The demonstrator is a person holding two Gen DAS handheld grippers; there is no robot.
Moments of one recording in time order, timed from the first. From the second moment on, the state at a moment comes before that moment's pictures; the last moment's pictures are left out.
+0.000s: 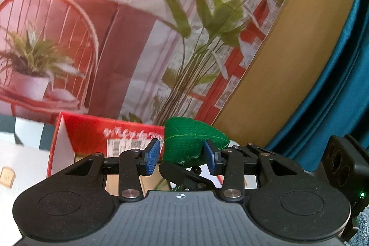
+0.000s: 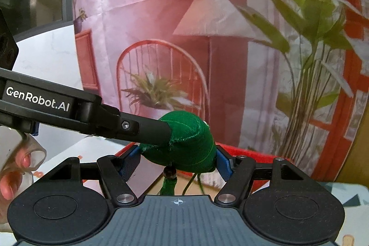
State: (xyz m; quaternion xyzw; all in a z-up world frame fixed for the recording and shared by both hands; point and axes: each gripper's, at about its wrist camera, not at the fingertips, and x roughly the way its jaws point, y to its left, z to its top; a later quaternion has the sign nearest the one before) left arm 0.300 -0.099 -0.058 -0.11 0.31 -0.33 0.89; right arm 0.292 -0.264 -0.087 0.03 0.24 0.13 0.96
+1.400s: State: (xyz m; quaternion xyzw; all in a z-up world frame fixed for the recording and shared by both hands) left arm 0.203 -0.041 -0.126 -0.04 0.40 -0.25 0.88; right arm 0.173 -0.251 -0.146 0.06 0.31 0.08 0.94
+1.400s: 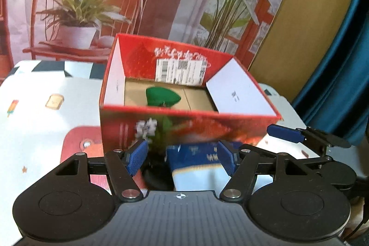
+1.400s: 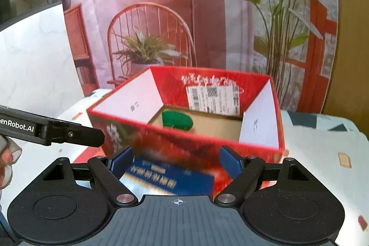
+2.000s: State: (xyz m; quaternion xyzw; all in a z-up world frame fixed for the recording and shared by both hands) left arm 0.167 -0.032 -0.164 -0.06 0.43 -0.24 0.87; right arm 0.129 -0.249 -0.195 0.09 0.36 0.06 0.93
